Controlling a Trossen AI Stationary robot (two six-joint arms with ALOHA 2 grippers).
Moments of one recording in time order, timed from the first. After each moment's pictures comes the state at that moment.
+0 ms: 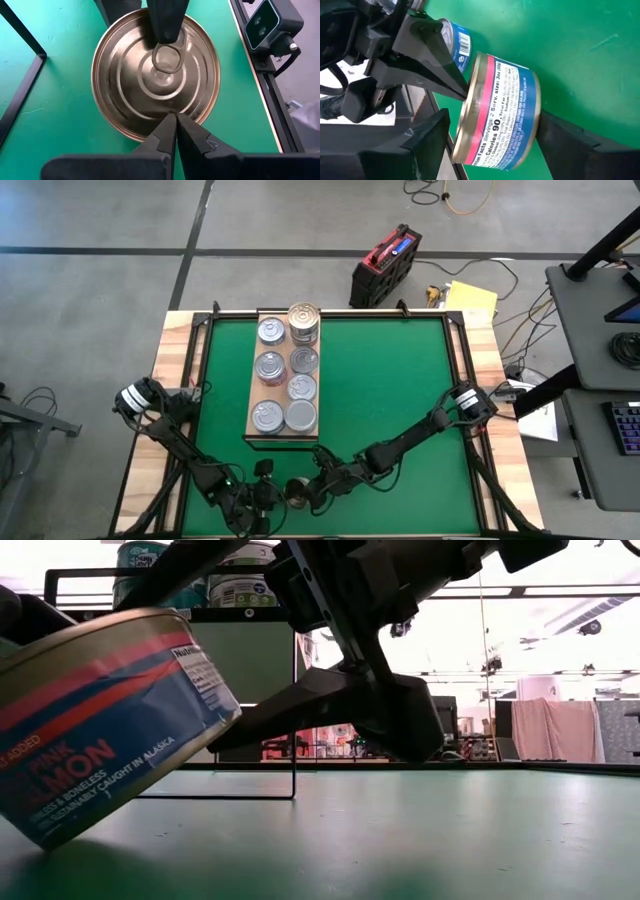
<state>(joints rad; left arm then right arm) -0.88 1.81 0.89 0.07 -0.60 -0.72 0.48 2.15 1.38 0.17 0.18 1.30</state>
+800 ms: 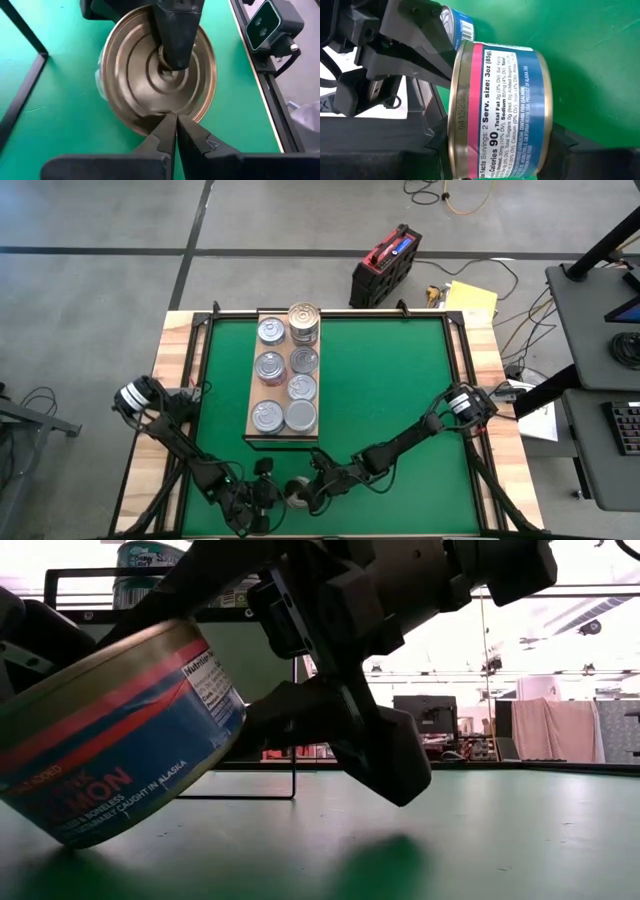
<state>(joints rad) -0.88 1.79 0.87 0.10 -0.59 -0.72 0.47 2.20 1.38 0.28 0.12 1.32</state>
